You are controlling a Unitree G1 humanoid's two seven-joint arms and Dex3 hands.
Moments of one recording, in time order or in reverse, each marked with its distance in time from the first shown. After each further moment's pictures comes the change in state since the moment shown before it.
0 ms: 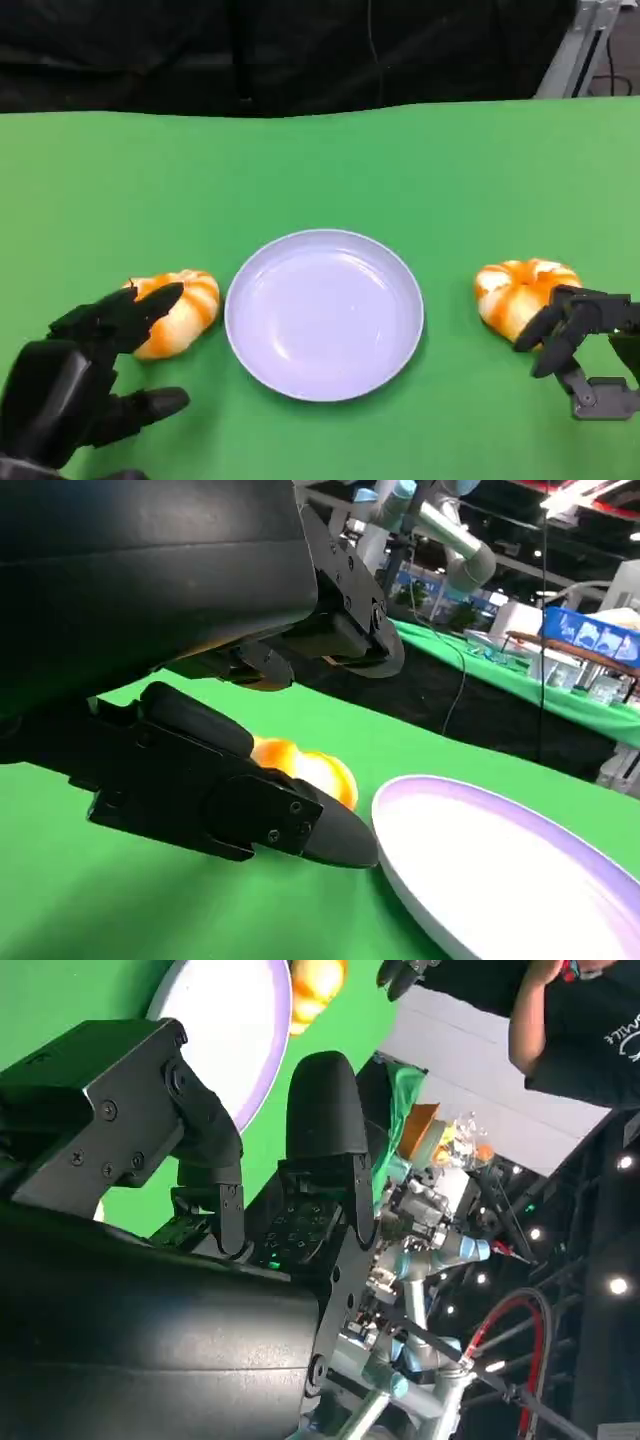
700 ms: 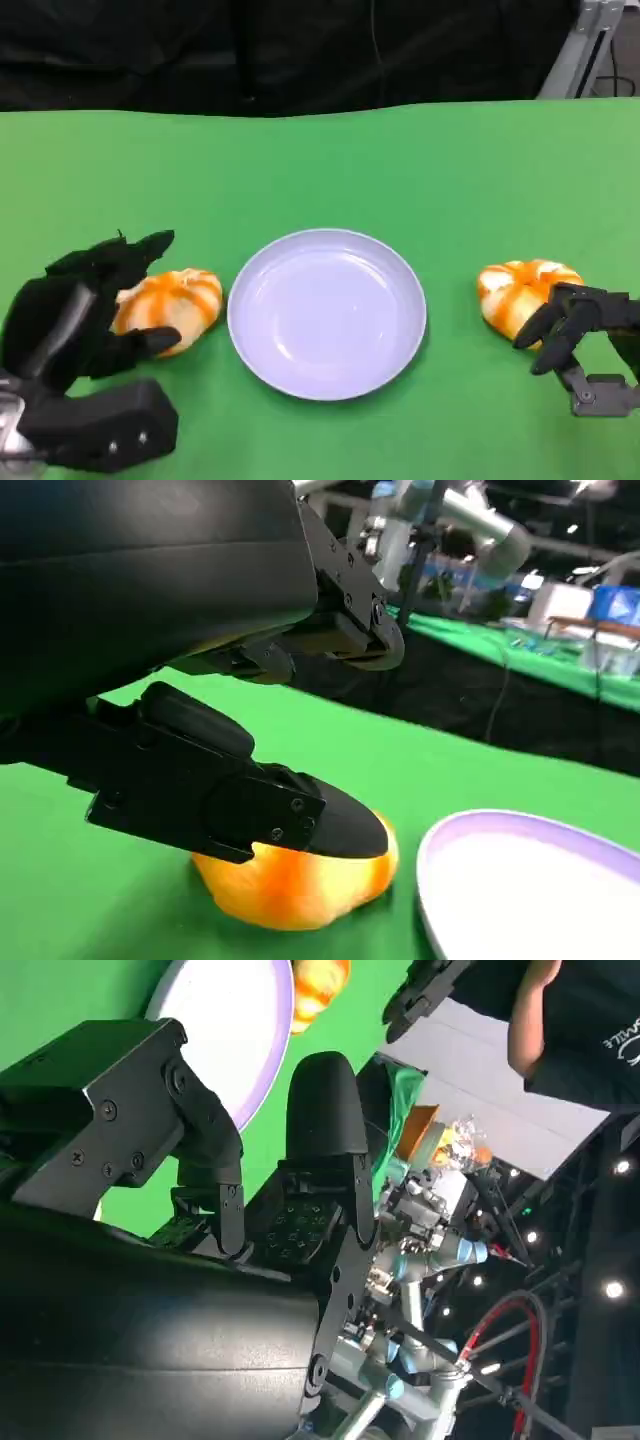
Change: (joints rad) left arm -0.249 0.081 -0.149 0.174 -0.077 0.173 -0.021; right arm -0.028 0.000 -0.001 0.053 0.001 -0.038 0.009
